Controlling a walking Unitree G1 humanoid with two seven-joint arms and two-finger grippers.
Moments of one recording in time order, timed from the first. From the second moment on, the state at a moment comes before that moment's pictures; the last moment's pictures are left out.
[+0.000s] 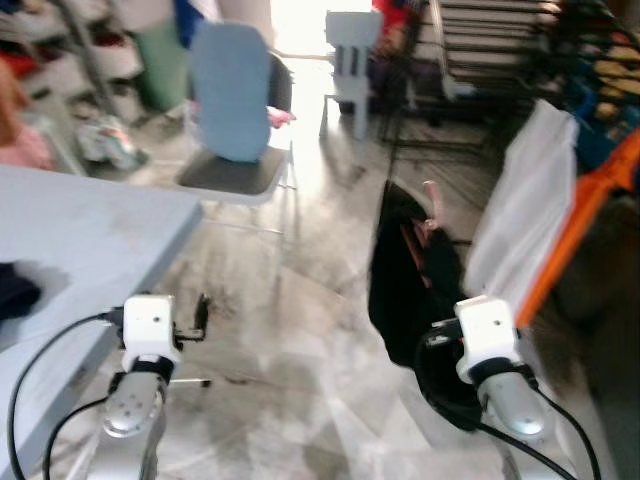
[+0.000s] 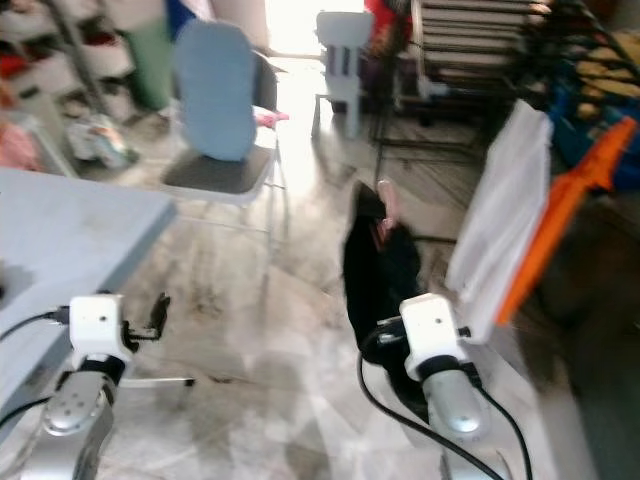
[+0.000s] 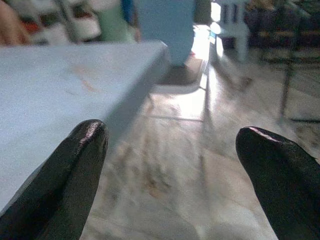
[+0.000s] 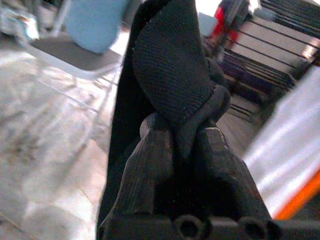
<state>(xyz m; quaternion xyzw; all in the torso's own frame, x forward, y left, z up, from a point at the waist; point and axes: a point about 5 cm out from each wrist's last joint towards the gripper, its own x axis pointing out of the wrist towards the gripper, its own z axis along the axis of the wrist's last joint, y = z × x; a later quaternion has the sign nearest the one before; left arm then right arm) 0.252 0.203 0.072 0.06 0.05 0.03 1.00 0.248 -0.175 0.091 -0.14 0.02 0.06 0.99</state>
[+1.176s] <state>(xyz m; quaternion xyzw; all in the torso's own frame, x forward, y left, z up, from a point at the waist) 0.255 0.200 0.069 0.09 0.06 0.05 0.99 0.250 -0.178 0.085 -0.14 0.03 0.06 0.99</state>
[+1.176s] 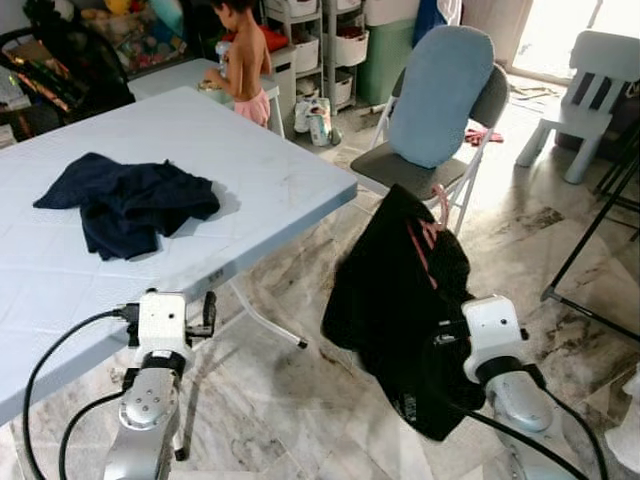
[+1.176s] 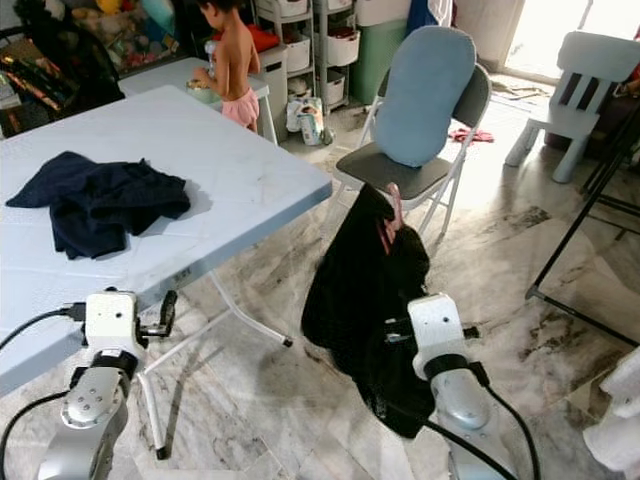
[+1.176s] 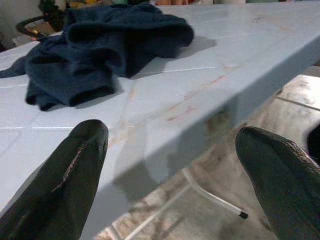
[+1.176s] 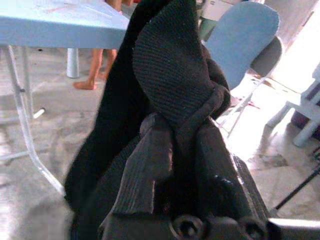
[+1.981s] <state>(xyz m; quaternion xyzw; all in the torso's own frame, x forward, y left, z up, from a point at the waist) 0.258 0.197 0.068 0.09 0.06 0.04 0.99 0.252 -0.174 0.086 -0.14 0.03 0.06 0.99</state>
